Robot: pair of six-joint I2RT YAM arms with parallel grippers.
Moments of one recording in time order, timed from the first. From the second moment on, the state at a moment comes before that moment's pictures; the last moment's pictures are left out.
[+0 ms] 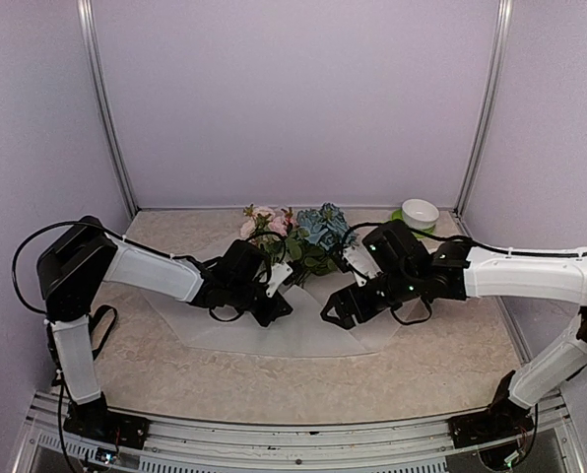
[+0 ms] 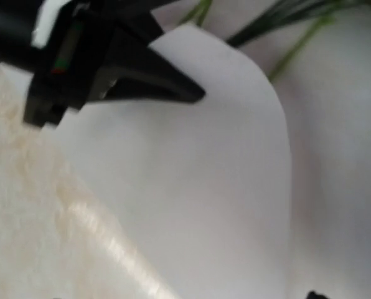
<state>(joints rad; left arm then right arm) -0.80 1.93 1.07 0.07 0.23 0.09 0.90 1.44 1.01 -0.39 -0.09 0.31</state>
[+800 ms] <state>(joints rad) -0.76 1.97 1.07 0.11 0.24 0.07 0.90 1.74 1.04 -0.20 0.00 0.17</state>
